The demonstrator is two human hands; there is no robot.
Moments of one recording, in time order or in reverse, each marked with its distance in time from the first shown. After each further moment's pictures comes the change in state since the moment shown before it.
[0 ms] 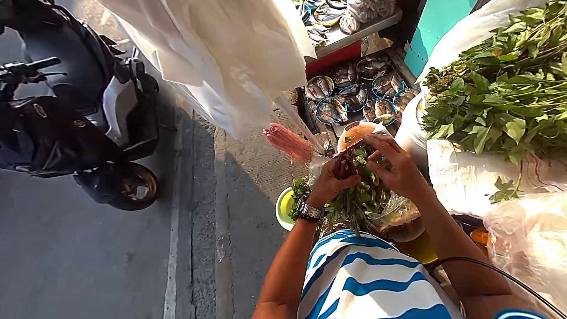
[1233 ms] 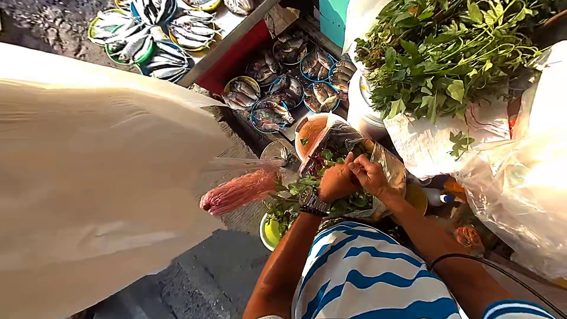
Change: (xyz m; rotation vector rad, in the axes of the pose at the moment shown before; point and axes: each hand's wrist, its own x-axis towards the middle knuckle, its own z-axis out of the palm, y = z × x) left_hand 0.123 -0.041 0.022 1.085 -0.780 -0.254; right_hand -0.030 0.094 0.059 -0.212 0.406 0.500
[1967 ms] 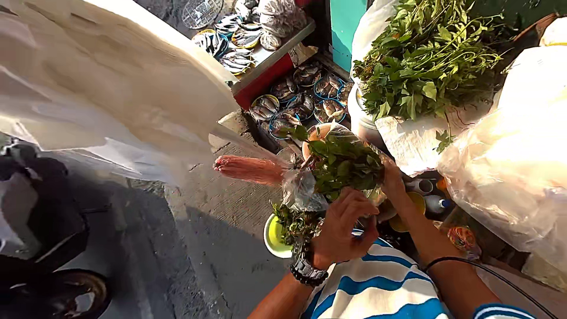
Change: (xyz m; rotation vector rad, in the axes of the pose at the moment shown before) left_hand -0.144 0.113 0.094 -0.249 0.840 0.752; right_hand -0.062 0.042 -0.048 0.707 0.335 0.839
